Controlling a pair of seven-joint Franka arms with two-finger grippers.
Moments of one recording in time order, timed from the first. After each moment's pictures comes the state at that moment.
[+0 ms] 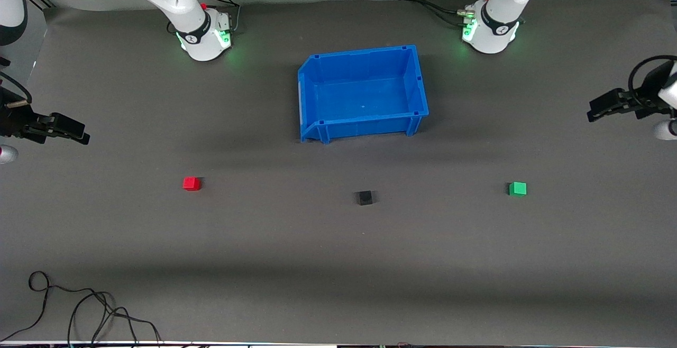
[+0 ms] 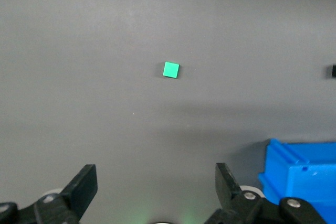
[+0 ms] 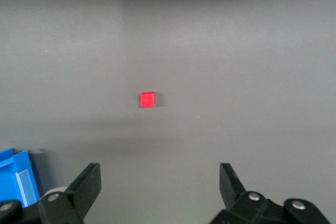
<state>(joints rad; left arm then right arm) -0.04 0.01 0.09 -1.64 -0.03 1.55 -0.09 0.03 0.07 -0.09 -1.56 0.00 1.59 0.00</state>
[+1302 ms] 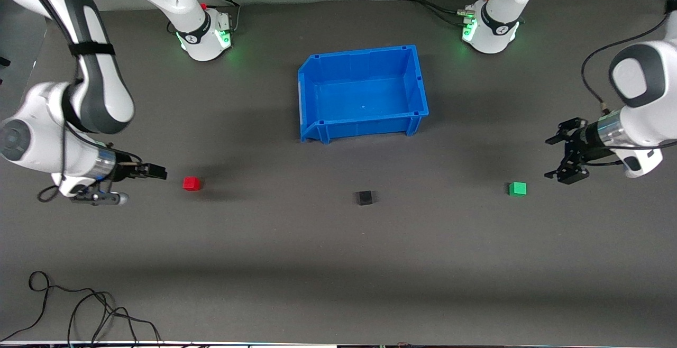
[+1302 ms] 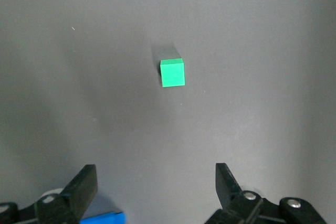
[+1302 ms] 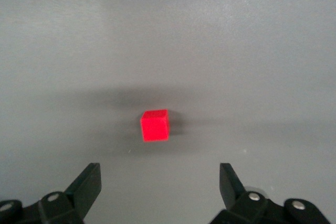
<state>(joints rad) 0.00 0.12 0.09 -2.09 -0.36 2.14 -1.10 0.05 0.27 -0.09 -1.98 0.09 2.13 0.00</state>
